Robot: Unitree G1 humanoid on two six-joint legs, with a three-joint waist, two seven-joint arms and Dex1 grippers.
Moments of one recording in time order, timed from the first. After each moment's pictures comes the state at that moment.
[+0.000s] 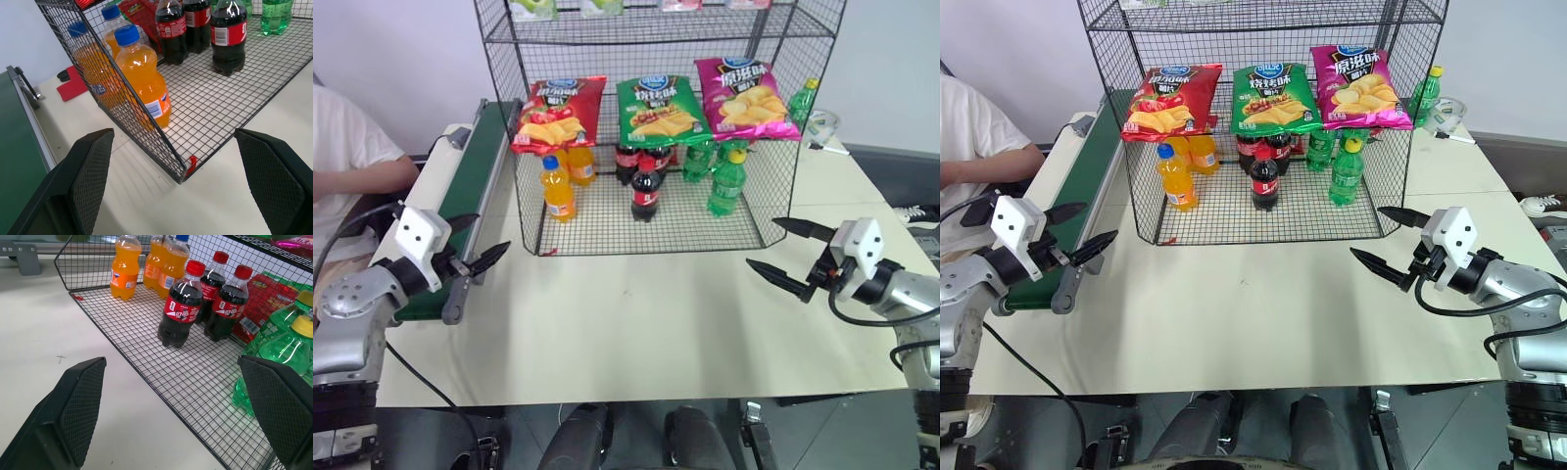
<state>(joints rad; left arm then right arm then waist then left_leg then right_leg) -0.17 0.74 0.30 0.05 -0.38 0.12 -0.86 -0.13 -0.76 -0.28 -0.04 0.44 0.04 1.03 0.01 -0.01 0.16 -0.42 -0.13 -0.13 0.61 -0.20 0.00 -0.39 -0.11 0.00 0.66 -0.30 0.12</state>
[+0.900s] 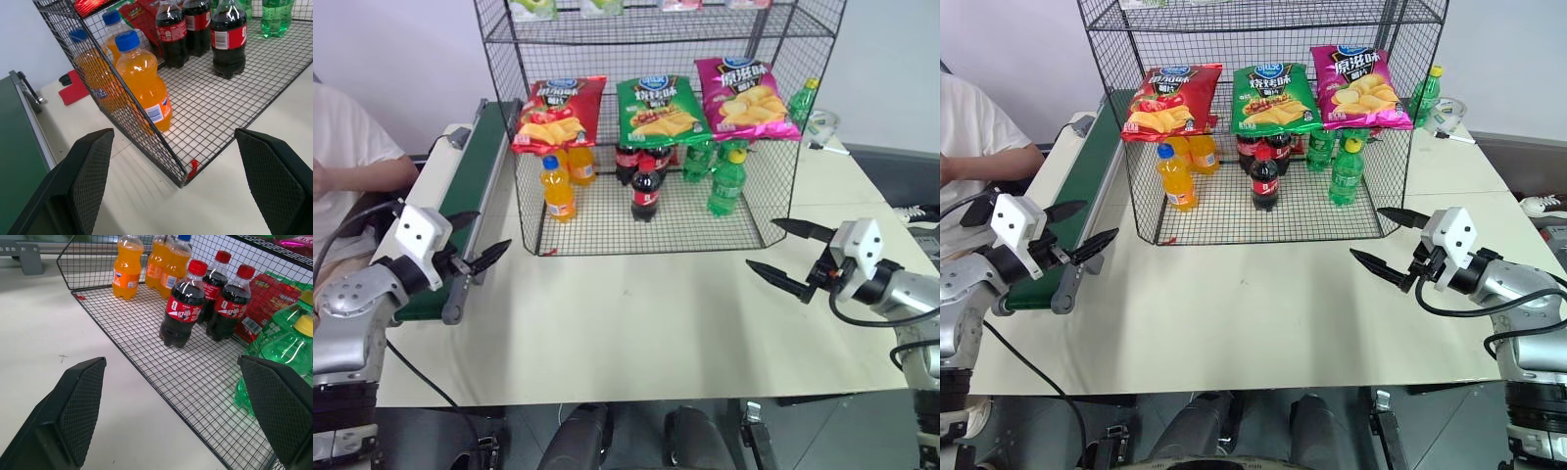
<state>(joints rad) -0.16 0.74 0.30 0.02 -0.38 0.13 -0.85 -0.14 -0.76 -0.28 -0.03 0.44 0.04 1.04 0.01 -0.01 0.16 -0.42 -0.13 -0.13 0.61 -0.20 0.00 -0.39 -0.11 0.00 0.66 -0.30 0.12</state>
